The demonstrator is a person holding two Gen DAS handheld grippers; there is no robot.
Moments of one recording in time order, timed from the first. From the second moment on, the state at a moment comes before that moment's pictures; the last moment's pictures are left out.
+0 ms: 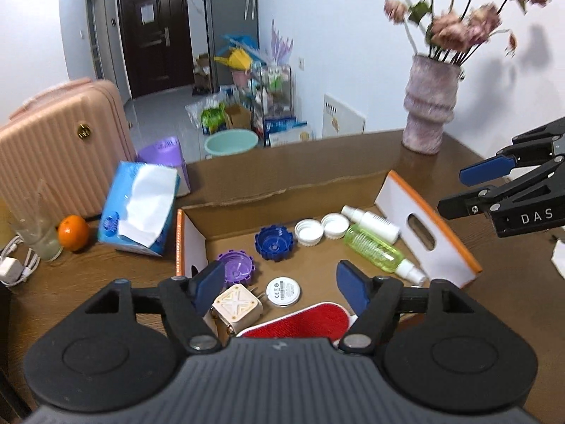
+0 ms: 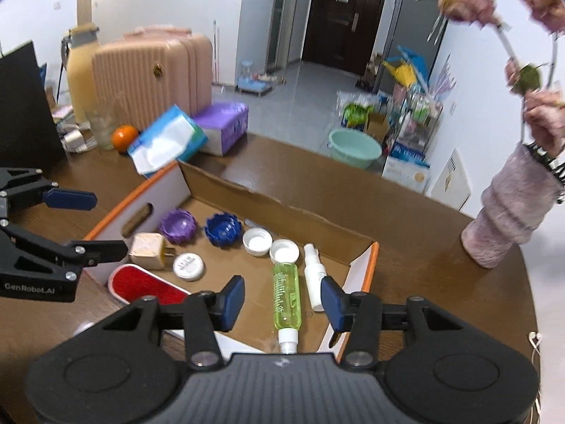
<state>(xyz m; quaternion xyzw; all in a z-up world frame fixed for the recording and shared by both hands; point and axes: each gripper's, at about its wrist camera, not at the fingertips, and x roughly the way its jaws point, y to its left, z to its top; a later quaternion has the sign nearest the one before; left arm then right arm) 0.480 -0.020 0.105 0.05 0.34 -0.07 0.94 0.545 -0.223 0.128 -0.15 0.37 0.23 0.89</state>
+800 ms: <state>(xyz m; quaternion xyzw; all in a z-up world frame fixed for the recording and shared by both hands) 0.259 -0.033 0.105 0.01 0.12 -0.01 0.99 0.343 -0.276 0.118 -0.07 0.16 0.17 0.97</state>
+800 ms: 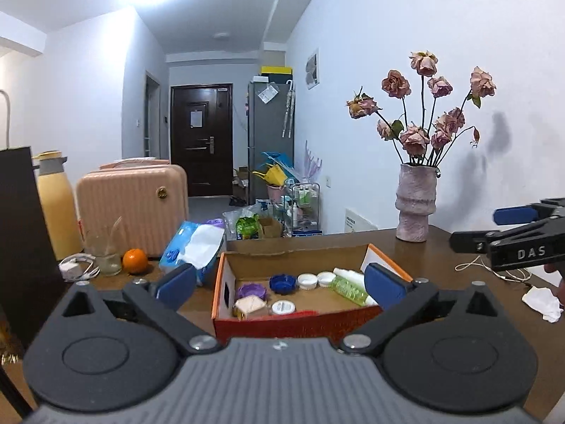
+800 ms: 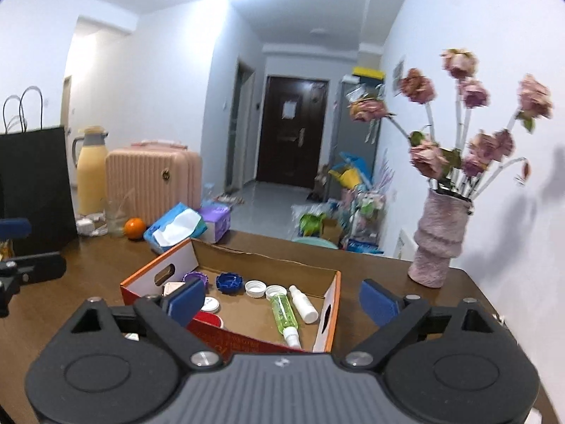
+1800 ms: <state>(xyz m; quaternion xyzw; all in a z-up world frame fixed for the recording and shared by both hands) 0.141 -0.015 0.040 -0.03 0.11 0.03 0.99 0.194 -0.265 0.032 -0.02 0.11 0.14 0.98</state>
